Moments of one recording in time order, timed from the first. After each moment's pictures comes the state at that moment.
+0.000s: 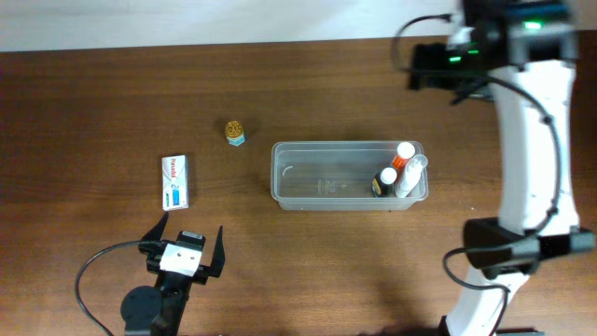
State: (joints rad) left arm -0.02 0.01 0.08 -0.25 0.17 0.28; right arm 0.02 2.01 2.56 -1.69 0.02 0.27
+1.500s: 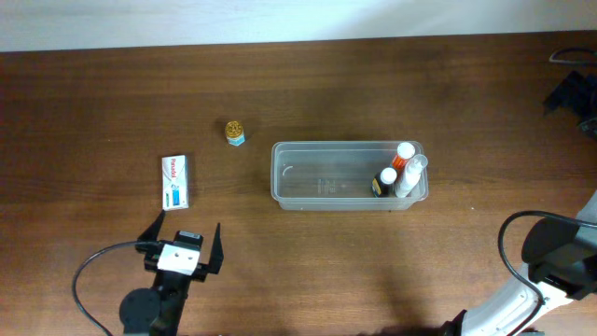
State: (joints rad) left arm -0.02 0.01 0.08 -0.19 0.15 0.28; right arm -0.51 1.99 2.37 -1.69 0.00 0.29
